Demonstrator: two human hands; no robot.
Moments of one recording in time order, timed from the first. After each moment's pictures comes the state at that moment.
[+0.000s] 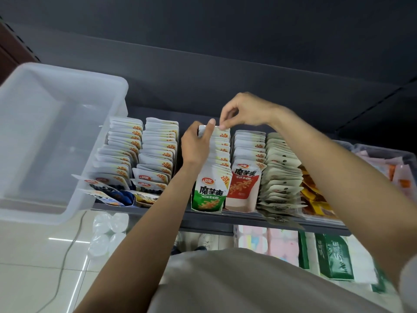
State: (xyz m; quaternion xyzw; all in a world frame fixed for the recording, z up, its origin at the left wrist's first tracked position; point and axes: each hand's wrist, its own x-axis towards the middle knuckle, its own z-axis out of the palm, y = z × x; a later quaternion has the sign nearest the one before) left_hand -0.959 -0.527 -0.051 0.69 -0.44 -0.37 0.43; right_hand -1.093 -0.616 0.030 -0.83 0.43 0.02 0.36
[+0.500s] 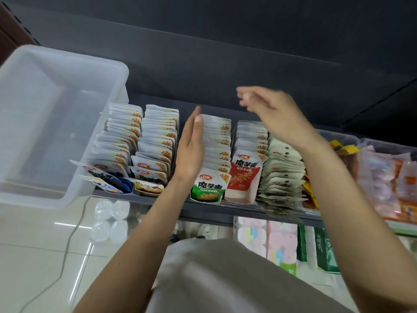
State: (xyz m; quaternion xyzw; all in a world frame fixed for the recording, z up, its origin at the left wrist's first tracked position) left_hand -0.959 -0.470 -0.017 0.61 -0.39 -0.46 0.51; right_hand -1.114 -0.540 0.054 -0.74 0.53 -0.19 0.37
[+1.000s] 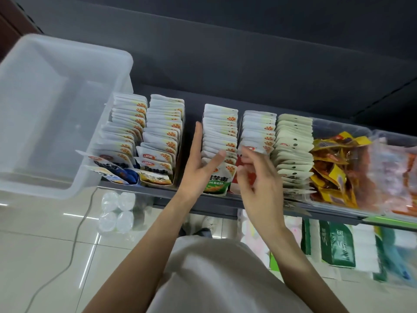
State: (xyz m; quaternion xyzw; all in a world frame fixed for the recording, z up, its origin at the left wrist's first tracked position) left_hand -0.961 -0.427 -0.047 0.52 -0.37 -0.58 0.50; right_hand -1.095 -0.405 -0.014 -0.69 0.60 -0.33 0.24
